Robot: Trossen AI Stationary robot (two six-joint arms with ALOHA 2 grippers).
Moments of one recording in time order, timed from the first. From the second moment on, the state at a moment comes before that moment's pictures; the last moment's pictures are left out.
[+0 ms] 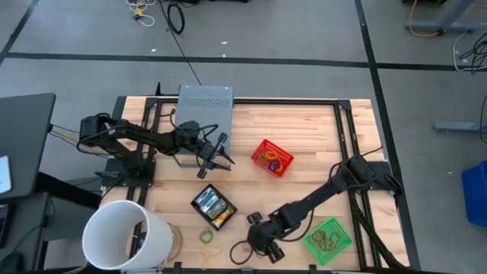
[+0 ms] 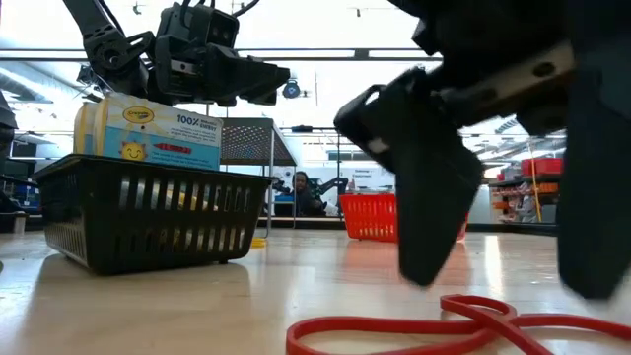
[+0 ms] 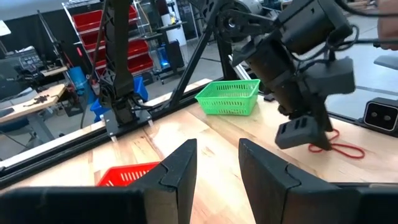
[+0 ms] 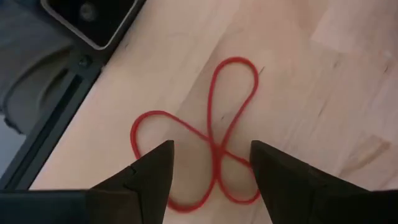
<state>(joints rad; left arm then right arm) 0.21 1.46 0.51 0.86 0.66 0.37 0.54 2.11 1.39 -0.30 -0.12 0.06</state>
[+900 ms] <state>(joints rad) 0.21 1.46 0.51 0.84 0.67 0.37 0.56 2.10 1.39 -0.39 0.00 0.19</state>
